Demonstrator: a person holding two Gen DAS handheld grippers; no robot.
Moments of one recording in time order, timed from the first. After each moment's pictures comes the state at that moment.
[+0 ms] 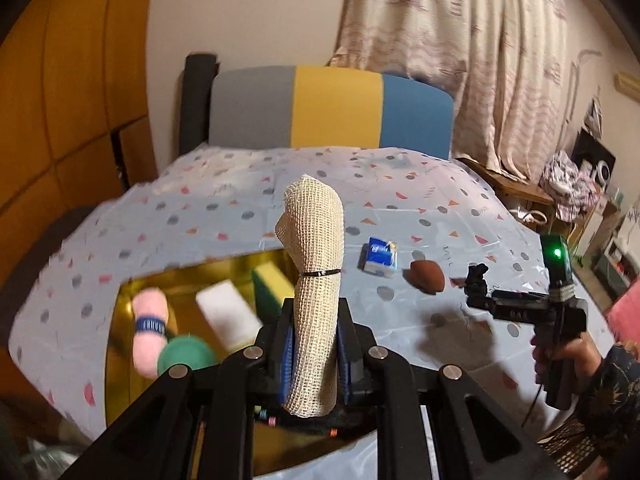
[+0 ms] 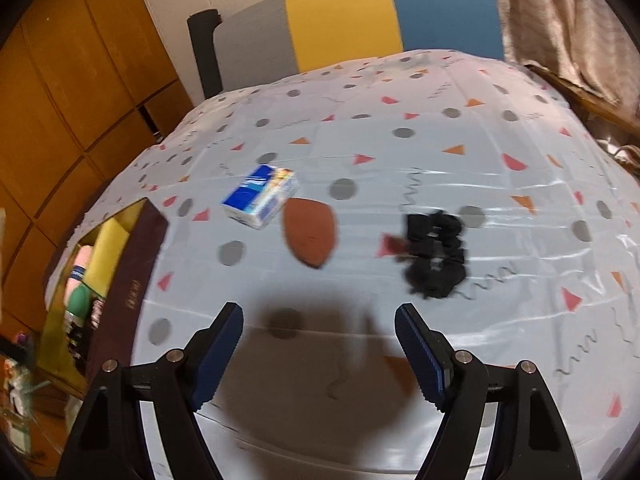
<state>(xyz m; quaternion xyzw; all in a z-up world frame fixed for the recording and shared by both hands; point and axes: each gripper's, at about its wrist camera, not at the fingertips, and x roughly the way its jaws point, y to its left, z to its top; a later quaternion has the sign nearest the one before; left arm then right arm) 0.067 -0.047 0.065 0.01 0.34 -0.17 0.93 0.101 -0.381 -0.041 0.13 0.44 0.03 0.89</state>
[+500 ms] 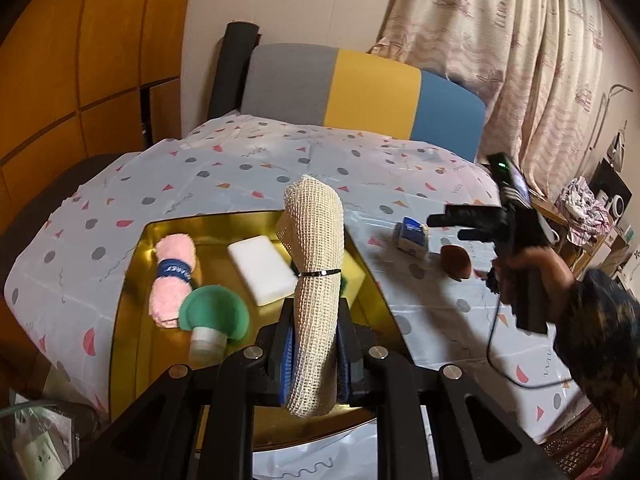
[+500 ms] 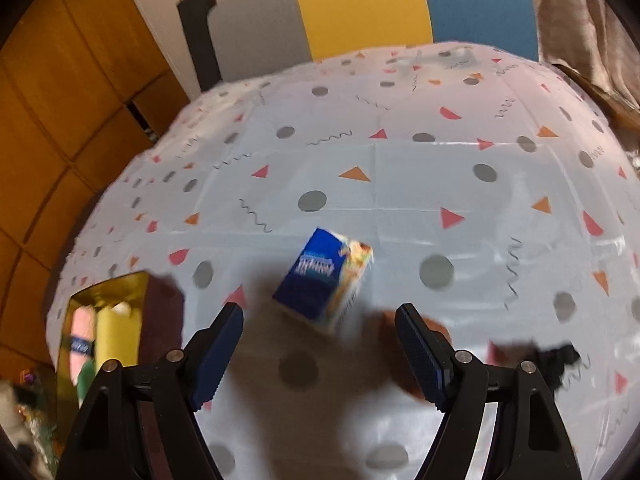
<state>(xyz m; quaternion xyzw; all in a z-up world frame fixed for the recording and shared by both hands) 0.063 0.002 0.030 -0.04 0.37 -0.13 0.92 0.242 -0.325 -0.034 0.14 0.48 0.02 0.86</state>
